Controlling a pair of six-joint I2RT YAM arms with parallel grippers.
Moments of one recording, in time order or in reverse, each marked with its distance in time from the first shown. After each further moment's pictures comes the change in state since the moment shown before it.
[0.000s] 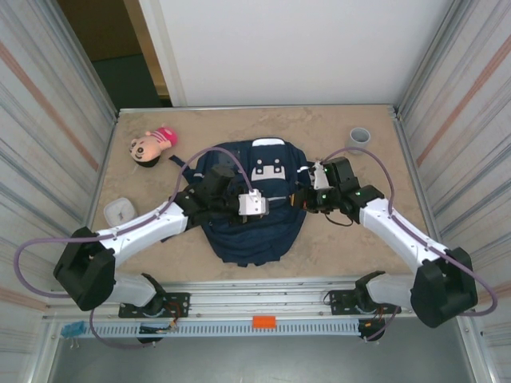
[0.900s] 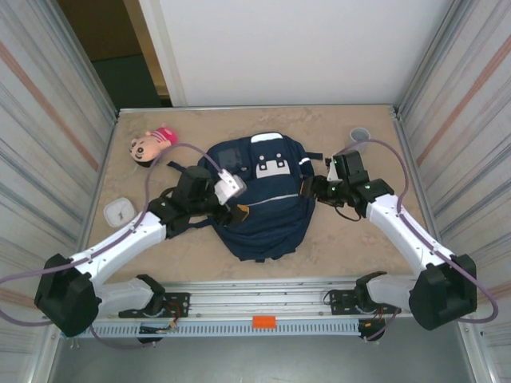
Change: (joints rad) left arm 0.134 -0.205 -0.095 -0.044 -0.150 -0.591; right arm -0.066 -0.037 0.102 -0.139 0.223 -0.003
